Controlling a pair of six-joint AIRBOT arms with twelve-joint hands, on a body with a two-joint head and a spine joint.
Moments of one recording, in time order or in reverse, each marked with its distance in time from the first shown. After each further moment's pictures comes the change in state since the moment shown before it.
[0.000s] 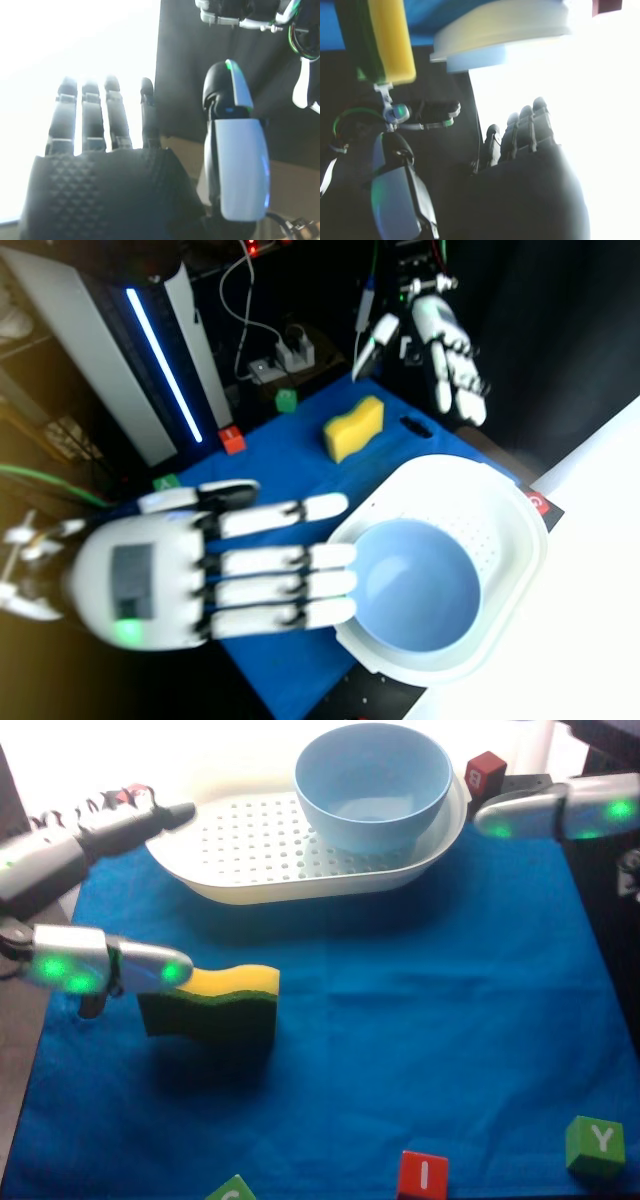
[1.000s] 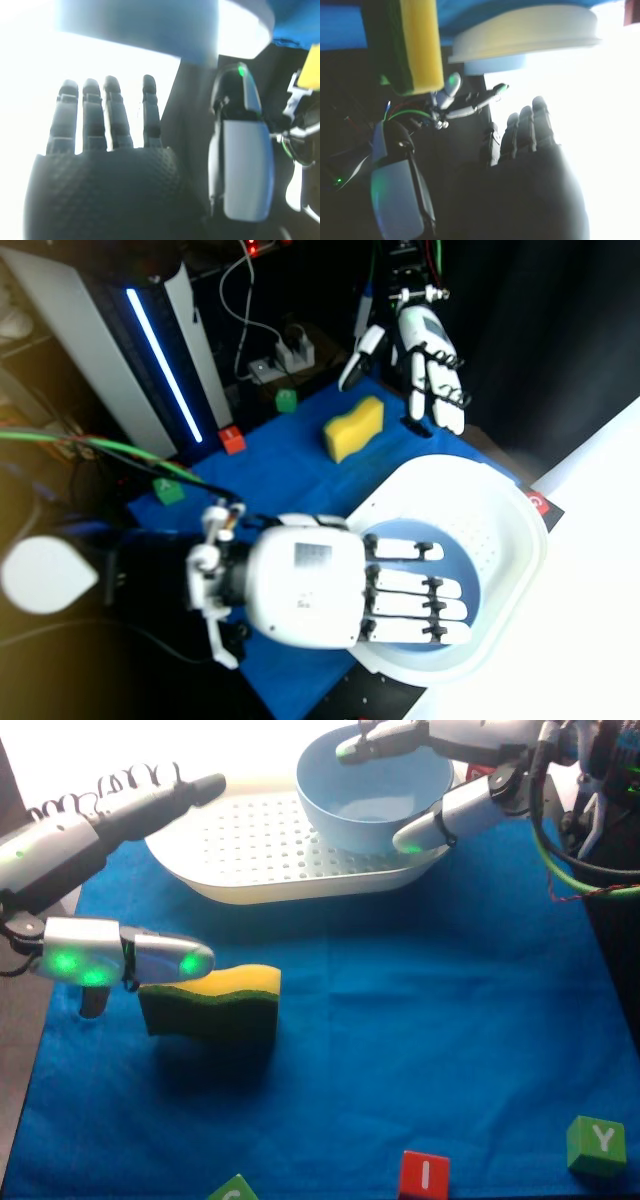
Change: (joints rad) left arm -0.023 -0.003 -0.012 0.054 -0.106 -0.023; right arm 0.179 -0.236 0.194 -0.407 -0.441 0.002
